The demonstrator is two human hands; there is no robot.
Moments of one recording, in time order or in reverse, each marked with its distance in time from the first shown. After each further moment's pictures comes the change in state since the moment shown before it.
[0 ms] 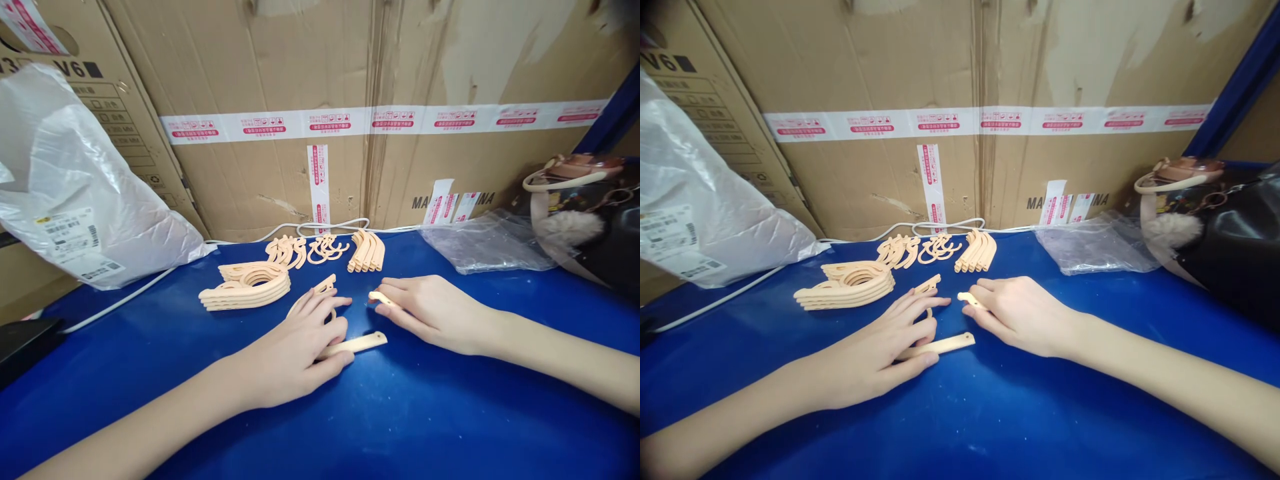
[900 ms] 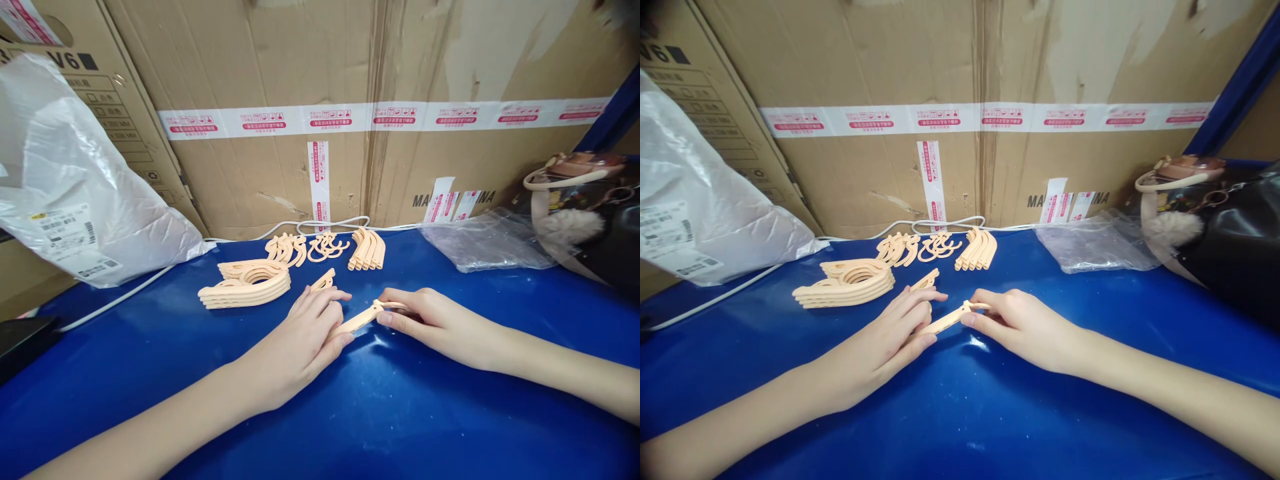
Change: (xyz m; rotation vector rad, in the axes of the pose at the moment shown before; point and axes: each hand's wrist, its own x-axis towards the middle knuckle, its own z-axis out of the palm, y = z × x) left_hand -0.001 -0.004 0.013 -0.088 0.195 -0.018; right_hand -0.007 -0.011 0.008 0.486 -0.028 0.224
